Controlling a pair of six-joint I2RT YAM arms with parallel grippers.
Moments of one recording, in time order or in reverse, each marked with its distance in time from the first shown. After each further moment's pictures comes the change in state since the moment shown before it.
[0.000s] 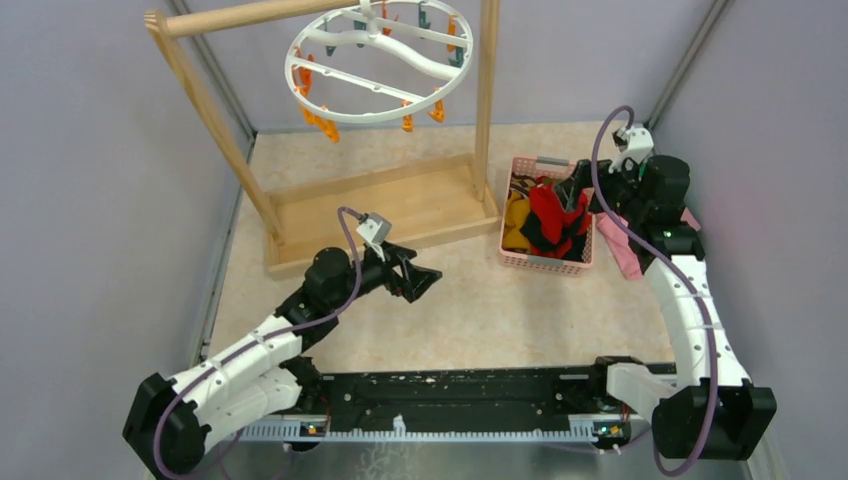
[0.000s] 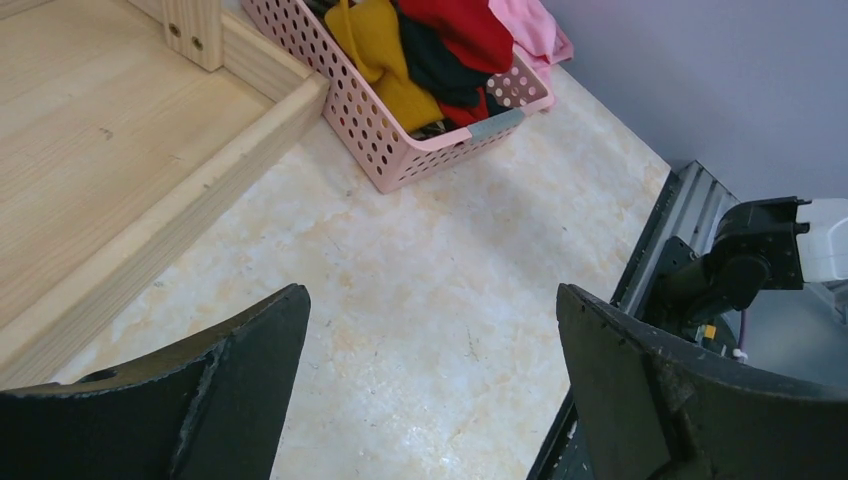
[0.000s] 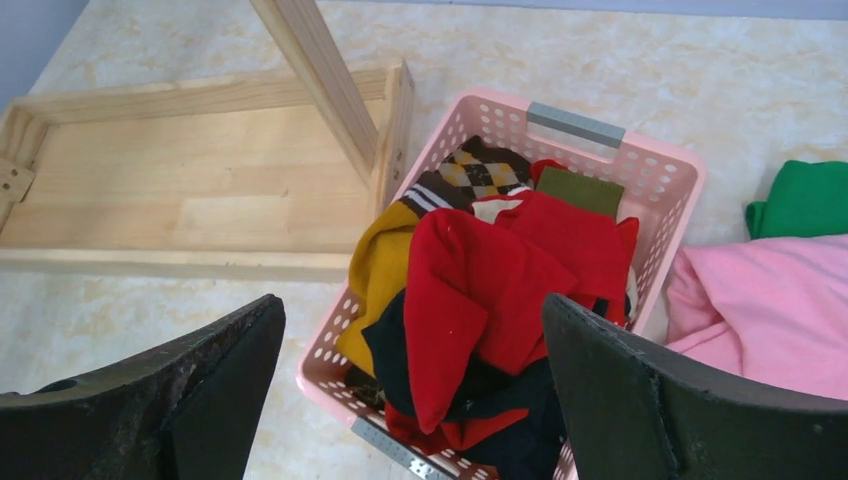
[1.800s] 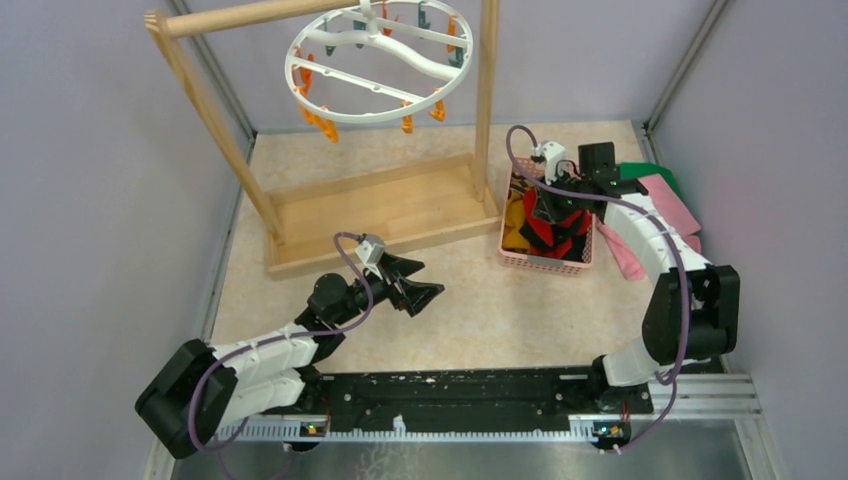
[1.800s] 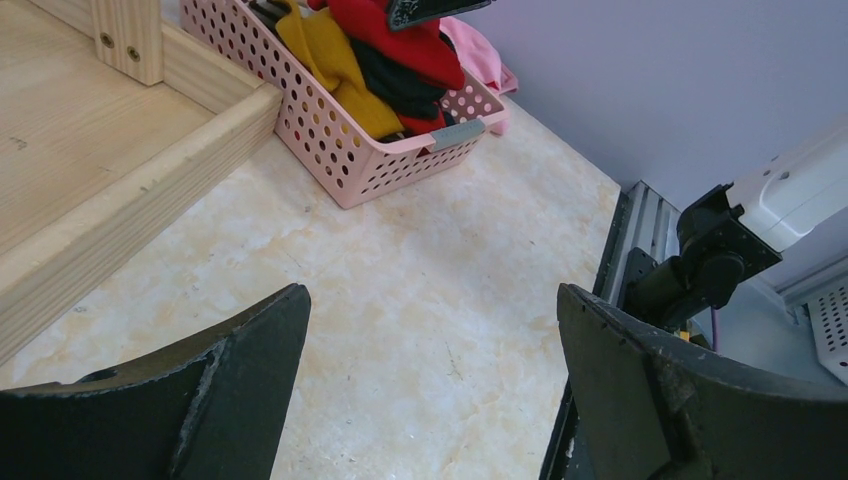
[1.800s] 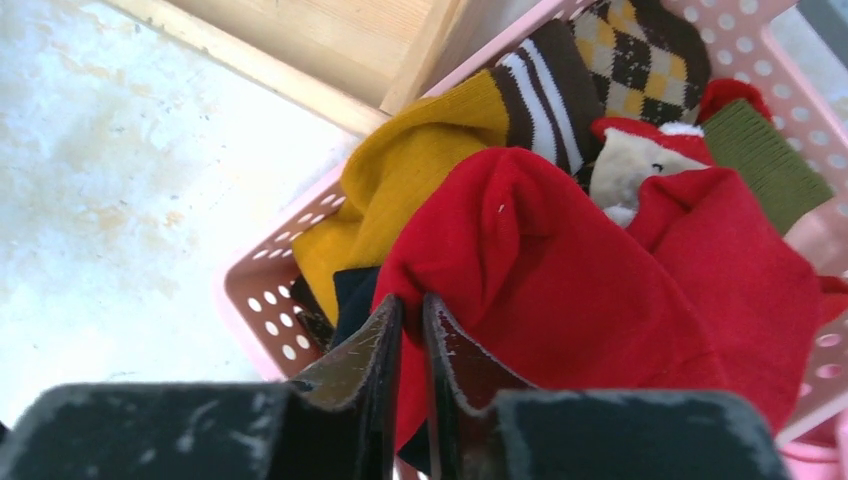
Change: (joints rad) left arm 0.001 0.172 -0.282 0.644 0.050 -0.095; right arm 0.147 0.457 0.182 -0.259 -0.085 -0.469
